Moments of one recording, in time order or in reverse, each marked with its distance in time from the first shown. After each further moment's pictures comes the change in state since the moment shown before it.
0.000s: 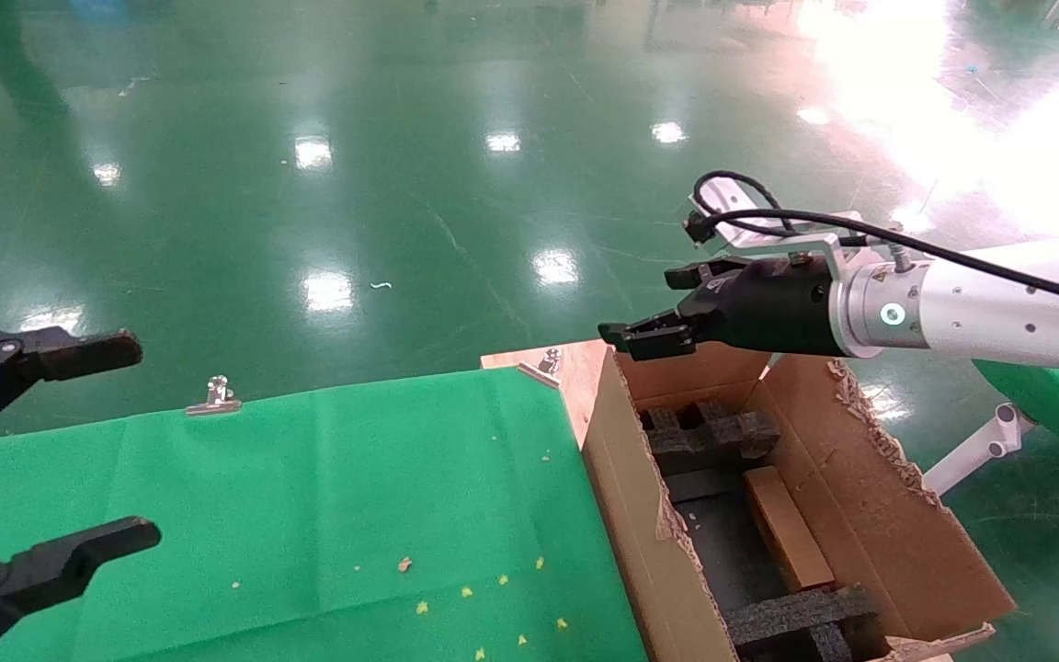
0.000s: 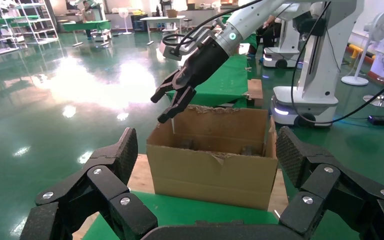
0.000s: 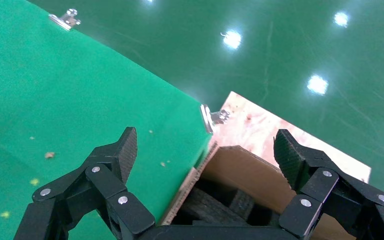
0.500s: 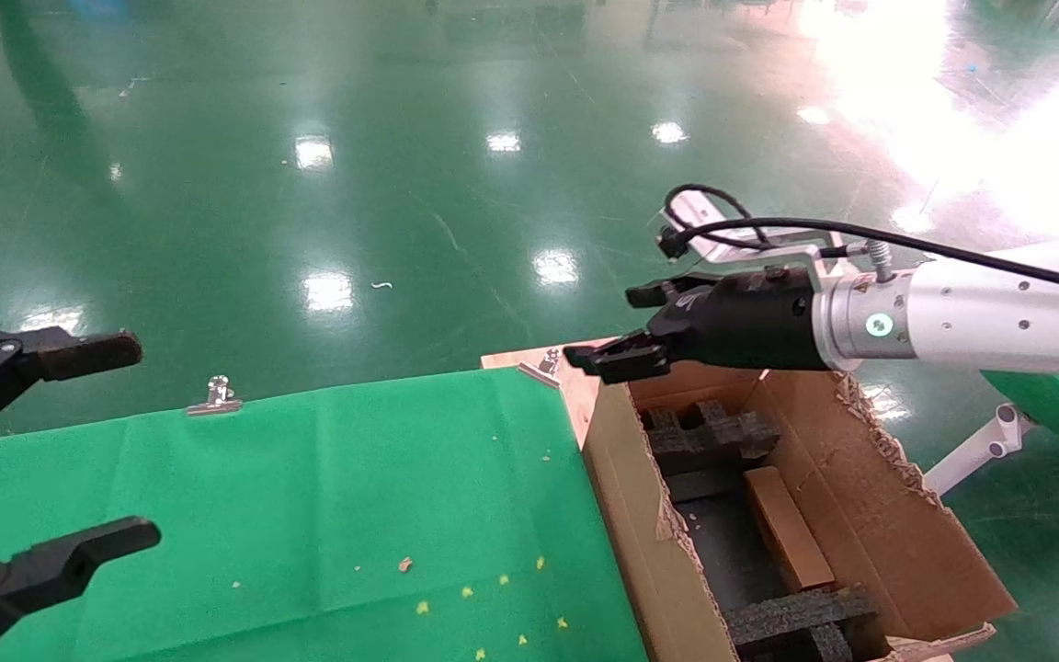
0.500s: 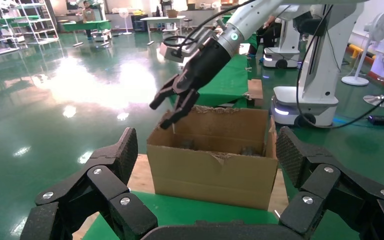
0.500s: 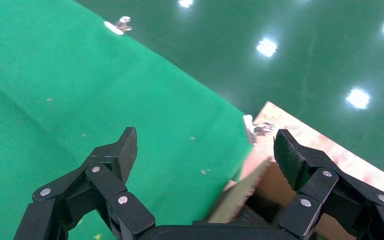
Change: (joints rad) left arm 0.000 0.000 0.000 0.000 0.000 0.000 0.000; right arm -0.113 -0.022 0.180 -0.016 0.095 -0.127 -0.127
